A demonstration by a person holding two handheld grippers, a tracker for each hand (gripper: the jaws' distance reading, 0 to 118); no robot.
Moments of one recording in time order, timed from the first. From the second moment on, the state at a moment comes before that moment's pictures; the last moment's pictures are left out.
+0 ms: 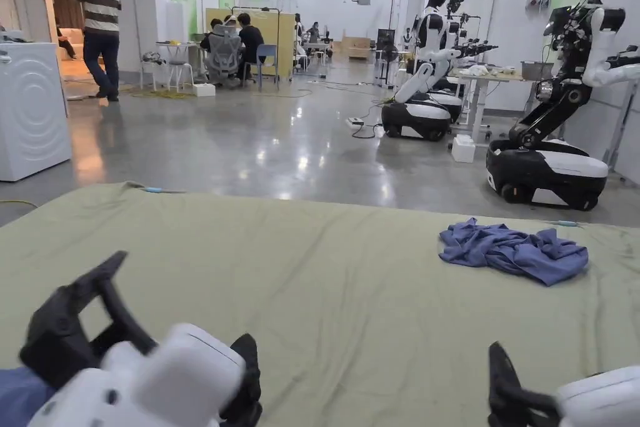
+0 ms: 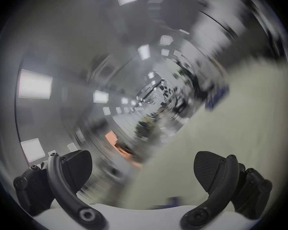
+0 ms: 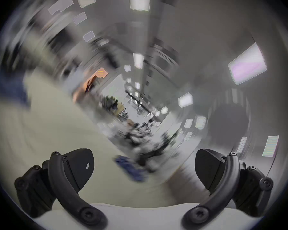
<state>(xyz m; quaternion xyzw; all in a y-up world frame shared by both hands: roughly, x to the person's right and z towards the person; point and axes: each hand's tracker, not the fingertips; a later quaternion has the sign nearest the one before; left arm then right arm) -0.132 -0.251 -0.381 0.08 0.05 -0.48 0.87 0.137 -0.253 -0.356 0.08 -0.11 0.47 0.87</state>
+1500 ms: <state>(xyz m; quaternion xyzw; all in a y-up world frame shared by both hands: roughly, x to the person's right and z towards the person) -0.188 -0.242 -0.401 -0.01 0.00 -0.01 1.00 0.210 -0.253 -0.363 0.04 -0.12 -0.01 0.99</state>
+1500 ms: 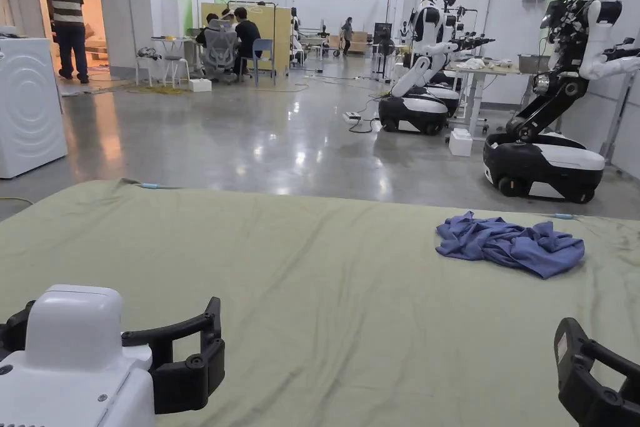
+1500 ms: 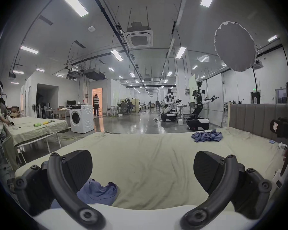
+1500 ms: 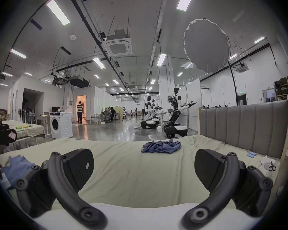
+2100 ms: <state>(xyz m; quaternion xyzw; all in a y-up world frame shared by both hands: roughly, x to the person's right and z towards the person) -0.182 -0.245 -0.402 -0.03 -0.01 -0.04 1.00 0.202 -0.251 -0.367 0.03 -0.09 0.00 0.99</state>
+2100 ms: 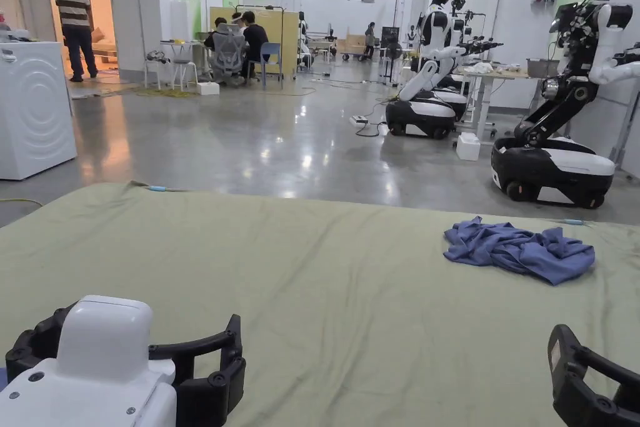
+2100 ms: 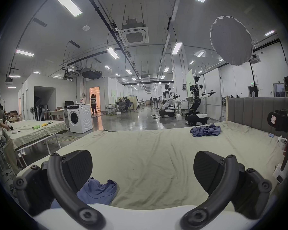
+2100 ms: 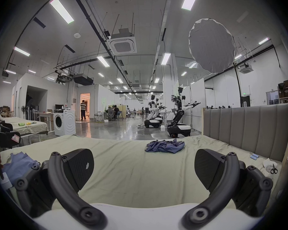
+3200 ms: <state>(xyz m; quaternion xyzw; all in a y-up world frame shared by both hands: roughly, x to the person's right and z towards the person) -0.310 -0.241 -0.292 -0.08 0.25 -0.05 0.96 0.051 -0.251 -0.434 0.01 0.19 -0.06 0.98</state>
